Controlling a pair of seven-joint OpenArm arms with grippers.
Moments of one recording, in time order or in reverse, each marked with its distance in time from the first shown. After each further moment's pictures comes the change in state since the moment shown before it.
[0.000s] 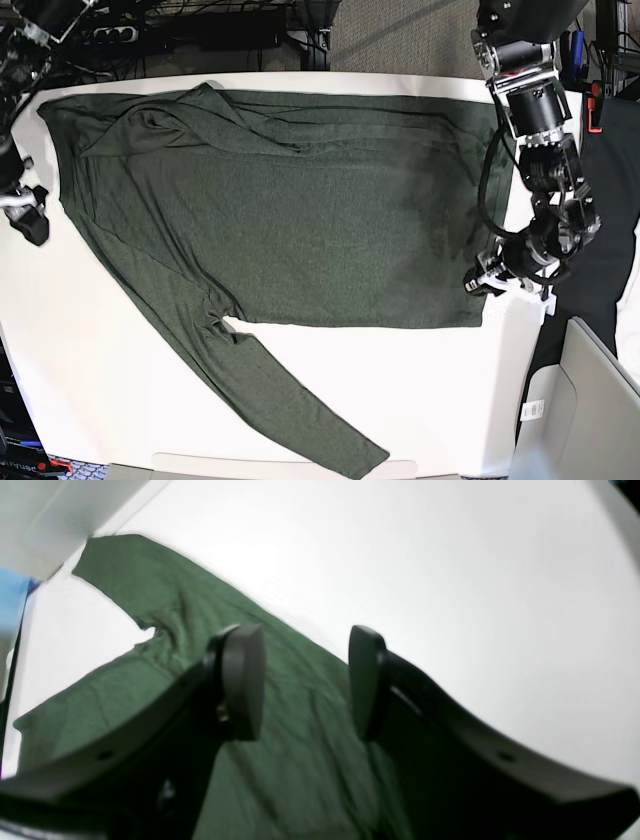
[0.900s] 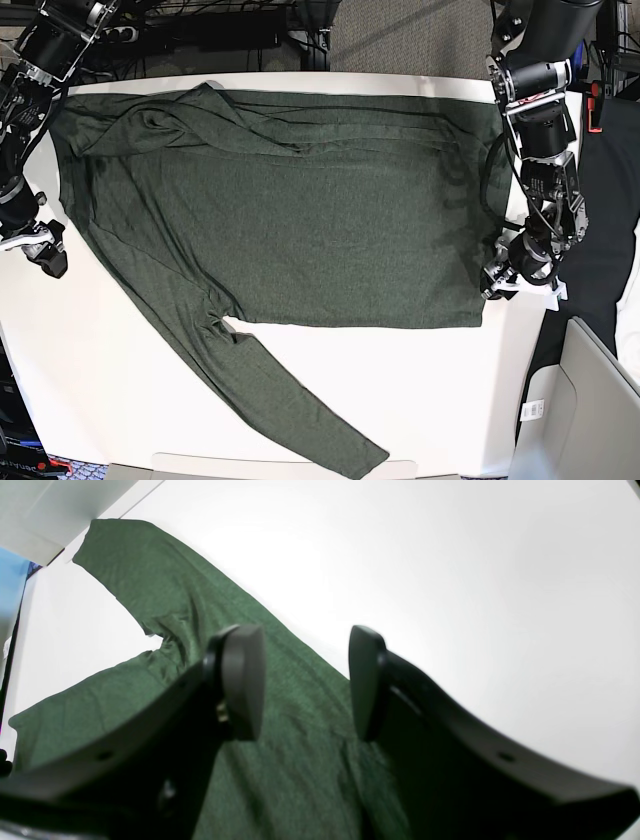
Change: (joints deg) left arm -6.0 -2.9 1.2 -24.3 0.0 0.5 -22.1; right arm 9.1 0.7 -6.8 -6.2 -5.7 0.1 0.2
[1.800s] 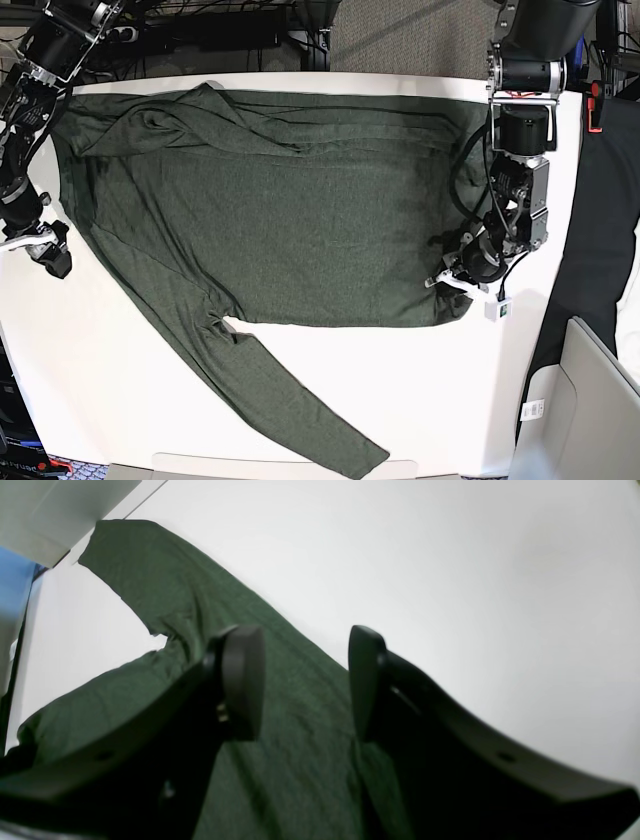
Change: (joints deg) left arm 1.2 0.5 19.1 0.7 -1.6 -1.4 -6.1; right arm 0.9 -1.1 0.0 -0.4 -0.2 0.0 0.0
